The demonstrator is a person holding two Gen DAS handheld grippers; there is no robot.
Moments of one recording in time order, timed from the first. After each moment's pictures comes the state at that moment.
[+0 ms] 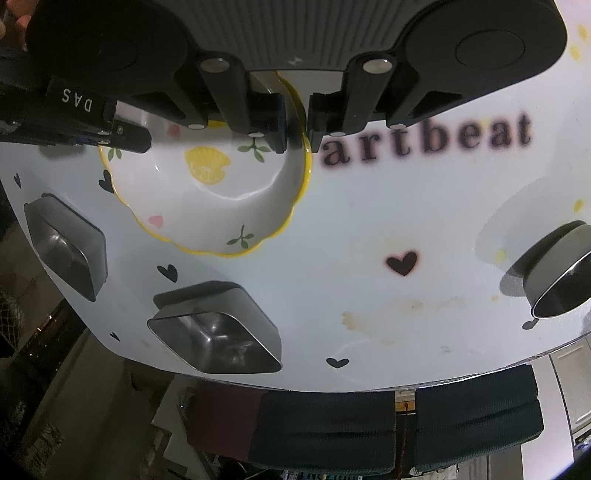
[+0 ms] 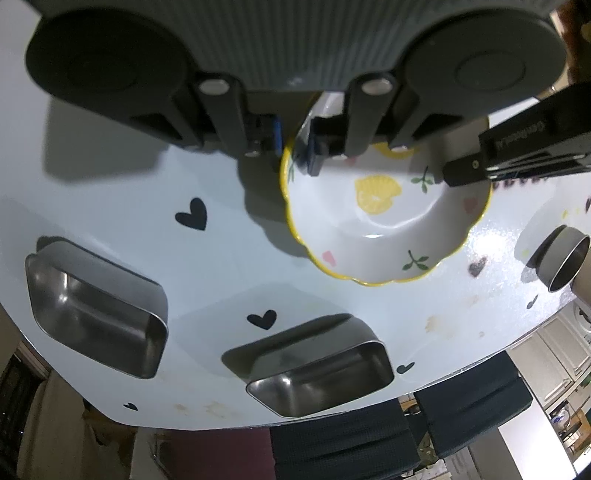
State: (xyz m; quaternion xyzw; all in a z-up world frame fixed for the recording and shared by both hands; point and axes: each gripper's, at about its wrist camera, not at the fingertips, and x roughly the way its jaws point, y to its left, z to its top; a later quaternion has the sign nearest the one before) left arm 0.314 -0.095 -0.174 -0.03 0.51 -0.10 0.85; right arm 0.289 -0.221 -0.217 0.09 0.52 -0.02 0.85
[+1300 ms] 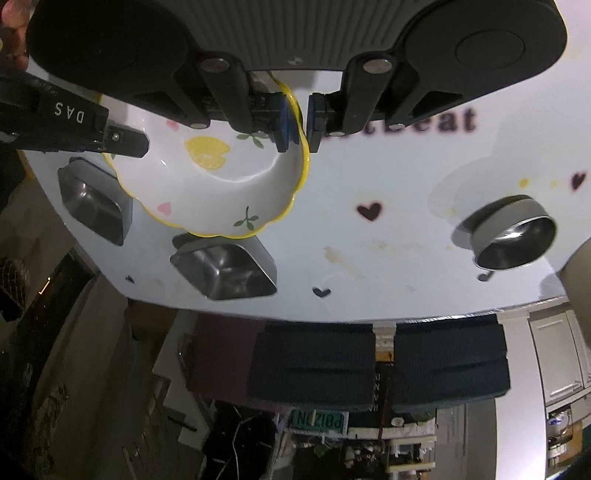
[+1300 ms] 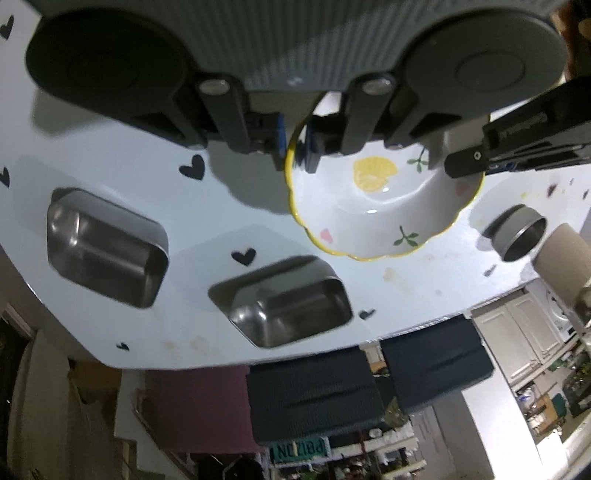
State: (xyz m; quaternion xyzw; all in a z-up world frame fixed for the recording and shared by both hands) left arm 0.267 -0.078 -0.105 -0.04 0.43 -0.08 0.90; right arm 0.258 -0.216 -0.158 0.08 0.44 0.02 0.89
